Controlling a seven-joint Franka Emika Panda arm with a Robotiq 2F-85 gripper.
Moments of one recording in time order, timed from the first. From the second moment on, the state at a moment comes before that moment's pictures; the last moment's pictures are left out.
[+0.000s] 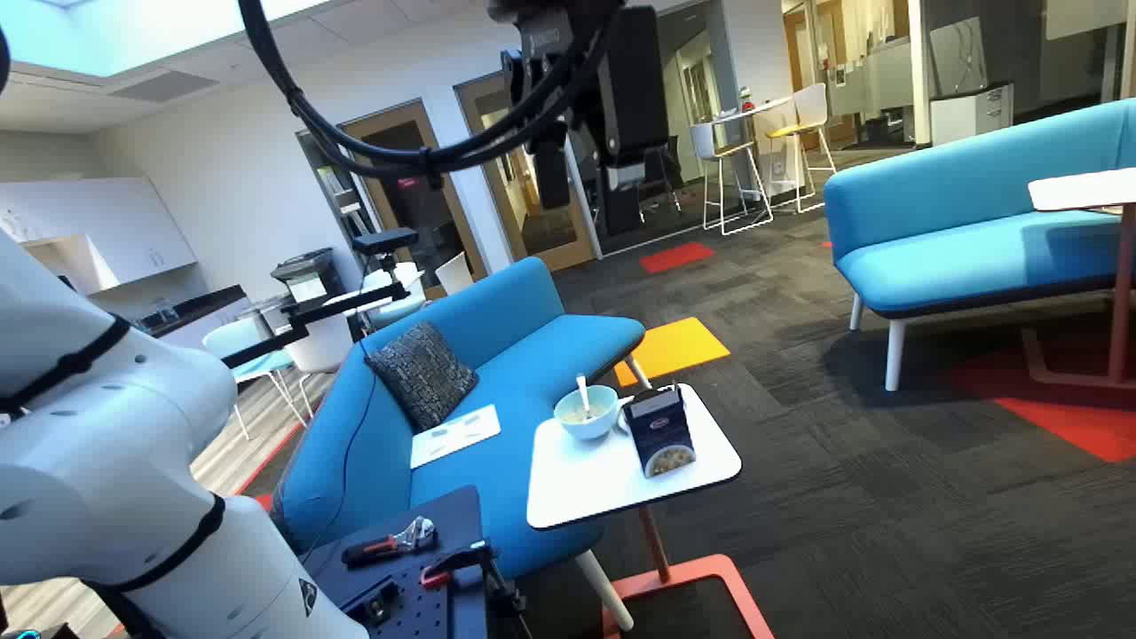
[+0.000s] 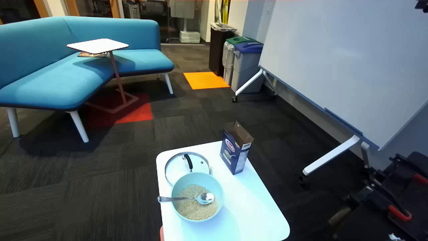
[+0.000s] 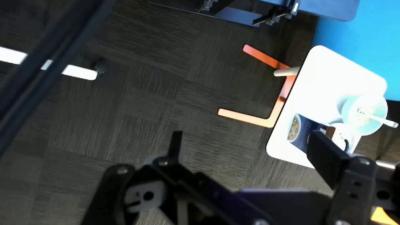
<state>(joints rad) -0.03 -0.25 -0.34 -1.96 0.02 1.58 -0.53</state>
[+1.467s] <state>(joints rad) 0.02 -0.25 -0.15 -2.03 0.09 1.73 -0.62</state>
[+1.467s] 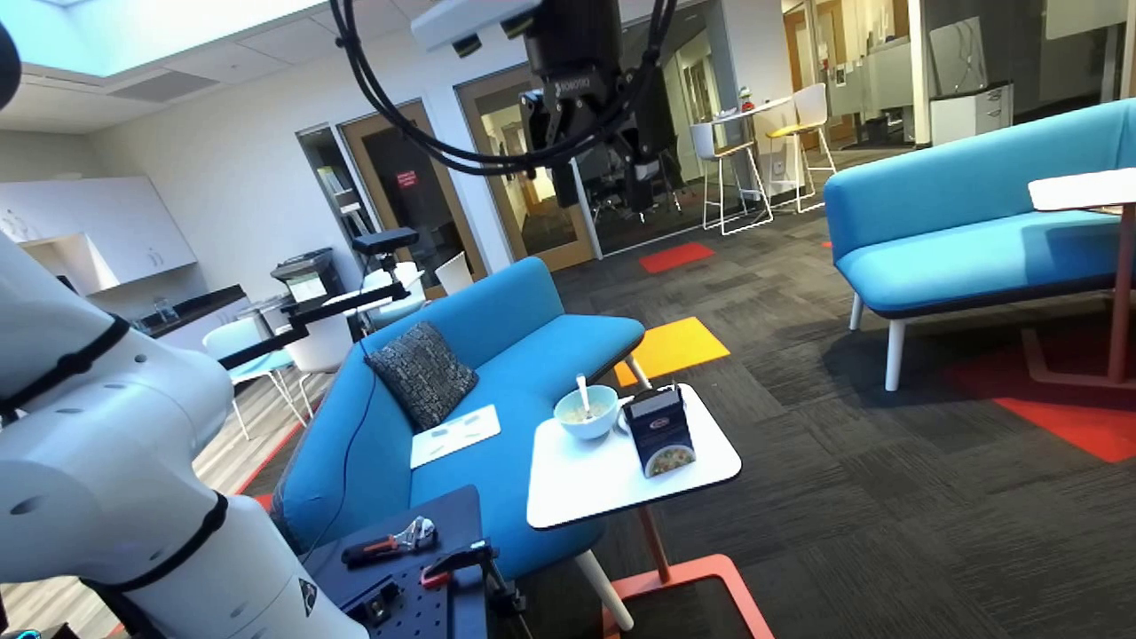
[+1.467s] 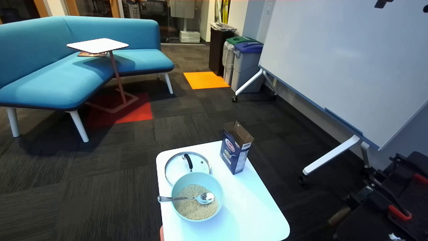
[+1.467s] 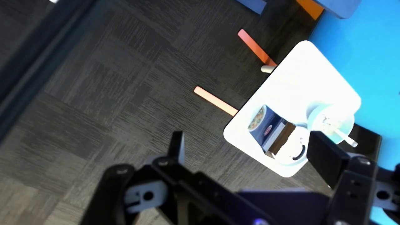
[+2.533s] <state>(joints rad) 0.10 -0.23 -0.04 -2.14 0.13 1.94 -0.75</state>
